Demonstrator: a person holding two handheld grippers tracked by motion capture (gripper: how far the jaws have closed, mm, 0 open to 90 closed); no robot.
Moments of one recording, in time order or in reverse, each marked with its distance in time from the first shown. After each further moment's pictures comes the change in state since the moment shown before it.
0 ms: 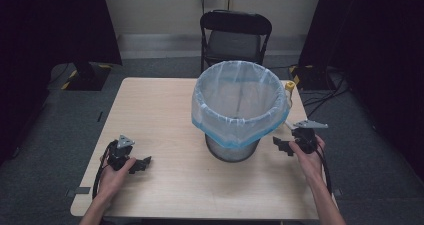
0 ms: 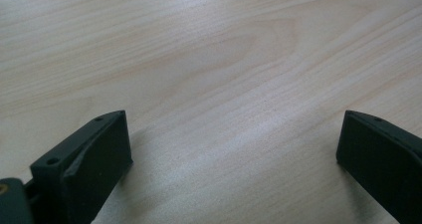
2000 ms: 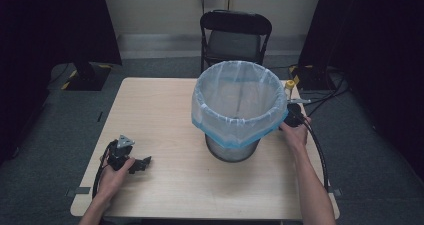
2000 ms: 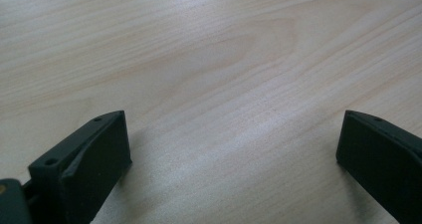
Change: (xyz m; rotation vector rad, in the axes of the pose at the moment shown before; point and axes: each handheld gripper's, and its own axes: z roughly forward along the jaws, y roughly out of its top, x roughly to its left) left arm 0.001 0.000 0.000 0.002 -0.009 0.005; right arm -0.035 0.046 0.090 0.034 -0.096 0.048
